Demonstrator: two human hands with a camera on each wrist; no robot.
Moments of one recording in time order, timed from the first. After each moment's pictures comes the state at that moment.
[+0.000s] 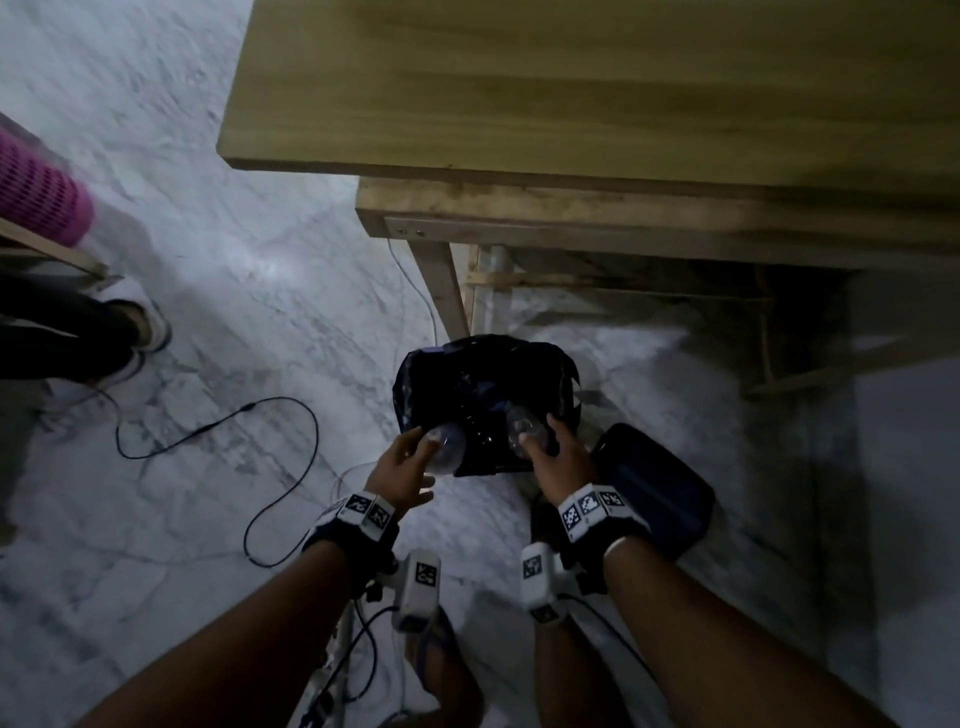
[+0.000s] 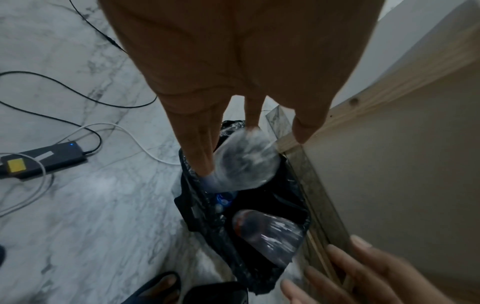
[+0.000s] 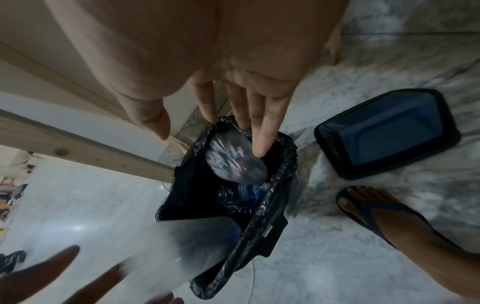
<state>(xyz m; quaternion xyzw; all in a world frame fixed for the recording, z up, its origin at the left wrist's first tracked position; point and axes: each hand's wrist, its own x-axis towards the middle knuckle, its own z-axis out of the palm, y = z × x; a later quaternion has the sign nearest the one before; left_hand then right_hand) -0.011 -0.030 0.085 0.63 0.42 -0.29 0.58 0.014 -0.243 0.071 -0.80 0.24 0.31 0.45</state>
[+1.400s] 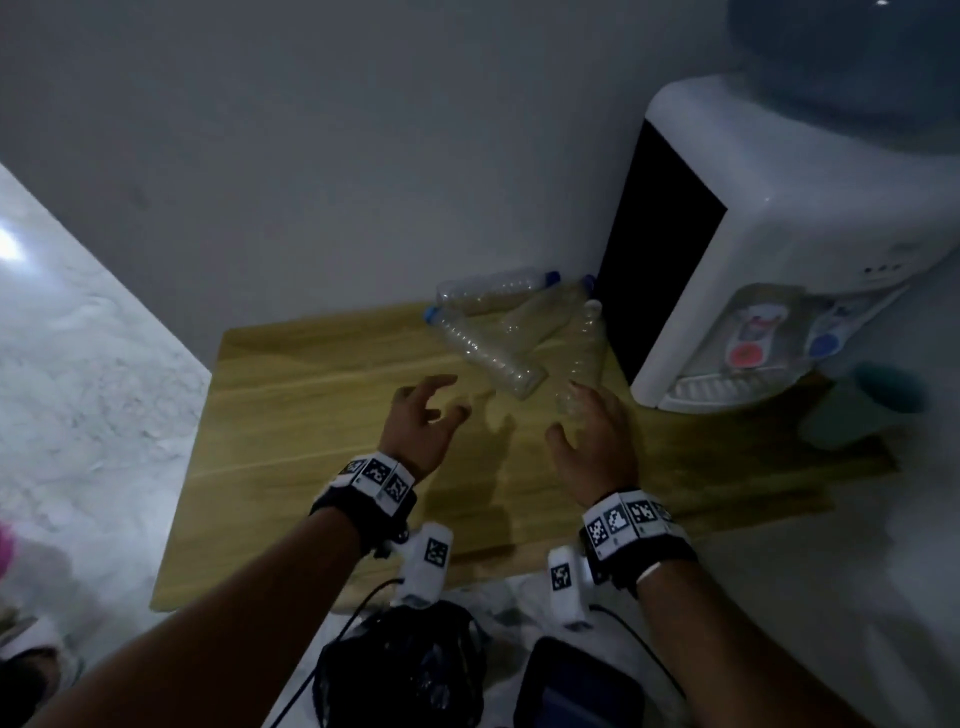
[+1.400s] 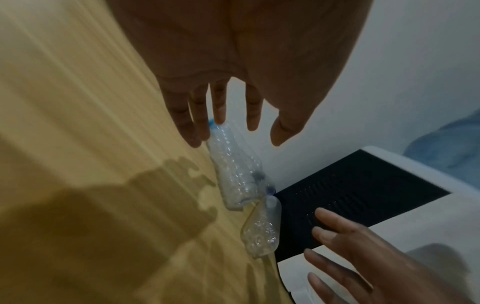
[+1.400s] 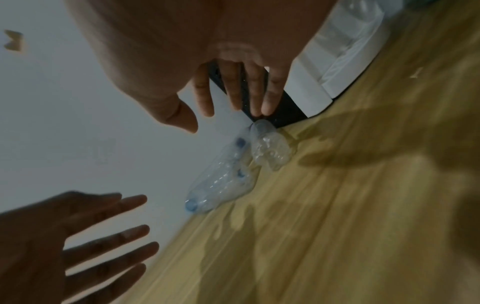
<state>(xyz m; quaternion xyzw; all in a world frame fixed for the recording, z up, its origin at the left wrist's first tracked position) 0.322 -0.245 0.430 0.86 0.02 -0.13 0.50 0.253 -0.450 0.428 -0.89 0.17 -0.10 0.41</state>
